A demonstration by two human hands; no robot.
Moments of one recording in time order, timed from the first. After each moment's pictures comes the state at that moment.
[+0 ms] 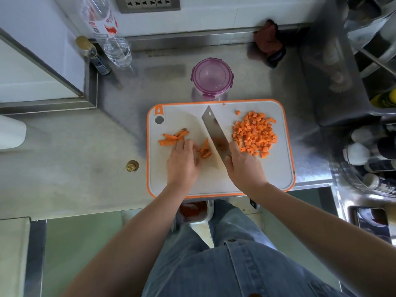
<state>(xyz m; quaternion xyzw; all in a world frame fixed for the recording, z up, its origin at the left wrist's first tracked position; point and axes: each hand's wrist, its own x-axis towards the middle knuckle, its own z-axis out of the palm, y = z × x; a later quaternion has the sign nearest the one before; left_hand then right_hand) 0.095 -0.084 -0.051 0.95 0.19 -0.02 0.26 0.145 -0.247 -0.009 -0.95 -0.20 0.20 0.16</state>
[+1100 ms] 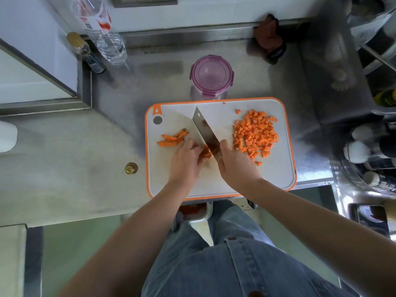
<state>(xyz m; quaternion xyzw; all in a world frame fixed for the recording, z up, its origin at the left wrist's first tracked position) 0.106 -0.079 -0.053 0.96 0.10 -0.04 0.27 0.148 -0.222 -0.001 -0.94 -0.23 0.24 0.12</state>
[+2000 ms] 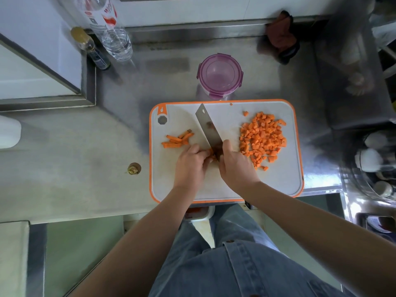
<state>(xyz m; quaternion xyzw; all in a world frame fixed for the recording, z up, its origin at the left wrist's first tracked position) 0.104 -0.083 -0.059 0.94 0.12 0.01 0.32 0.154 -0.210 -0.018 -0.94 -0.22 0.23 0.14</state>
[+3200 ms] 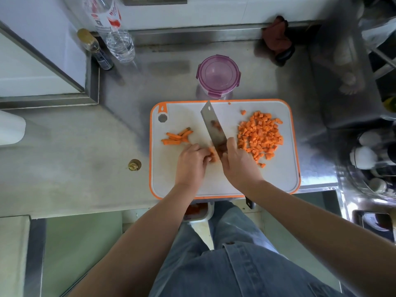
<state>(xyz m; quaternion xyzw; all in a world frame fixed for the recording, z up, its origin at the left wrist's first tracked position) 0.099 -0.092 -0.049 0.94 0.12 0.02 0.31 0.149 -0.221 -0.008 -0.94 -0.20 0.21 0.19</state>
